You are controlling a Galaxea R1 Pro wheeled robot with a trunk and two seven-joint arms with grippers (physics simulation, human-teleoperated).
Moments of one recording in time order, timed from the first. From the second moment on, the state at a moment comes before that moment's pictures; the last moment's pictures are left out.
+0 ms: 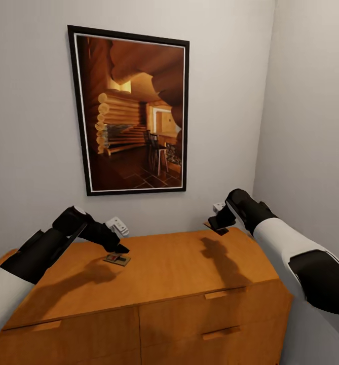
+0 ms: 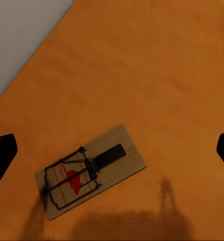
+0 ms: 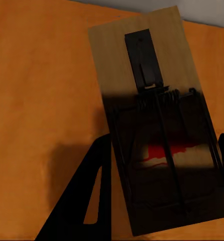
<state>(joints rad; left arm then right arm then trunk) -0.89 0.38 -0.52 -1.30 -0.19 1.03 -0.99 -1.26 -0.05 0.35 -0.41 0.11 1.05 0.51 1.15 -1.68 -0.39</state>
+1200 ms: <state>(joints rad) -0.89 0.40 -0.52 -1.30 -0.19 1.03 -0.99 -1.27 -0.04 0.35 -0.42 0.12 1.05 0.52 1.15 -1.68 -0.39</state>
